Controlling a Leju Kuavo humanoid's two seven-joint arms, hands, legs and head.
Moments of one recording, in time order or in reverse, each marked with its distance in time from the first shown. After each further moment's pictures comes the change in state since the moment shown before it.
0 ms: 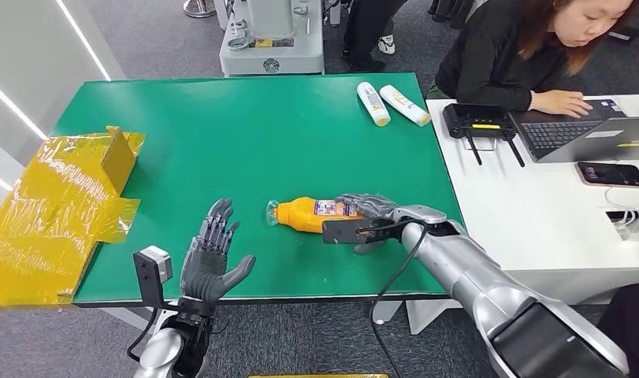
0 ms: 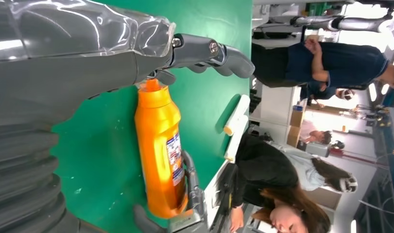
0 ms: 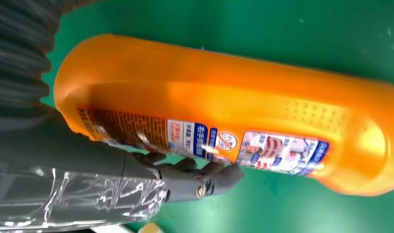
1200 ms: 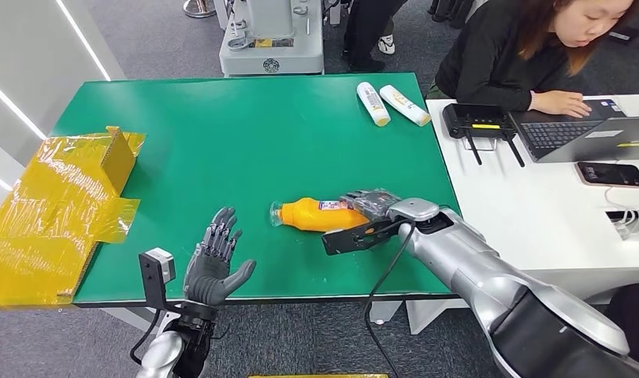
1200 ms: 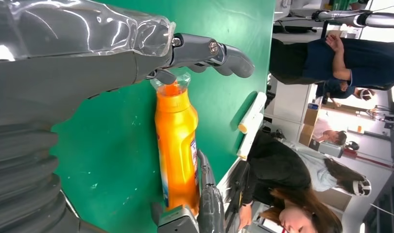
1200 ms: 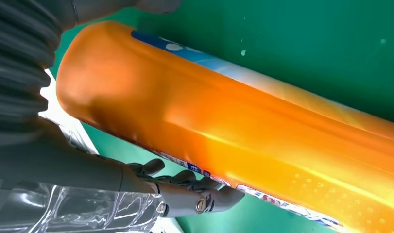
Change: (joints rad) left arm 0.000 0.007 0.004 0.058 0.054 -0.019 0.007; right arm -0.067 -0.002 0.226 0.050 0.073 -0.071 0.041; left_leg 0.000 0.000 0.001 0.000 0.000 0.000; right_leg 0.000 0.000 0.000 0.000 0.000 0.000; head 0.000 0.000
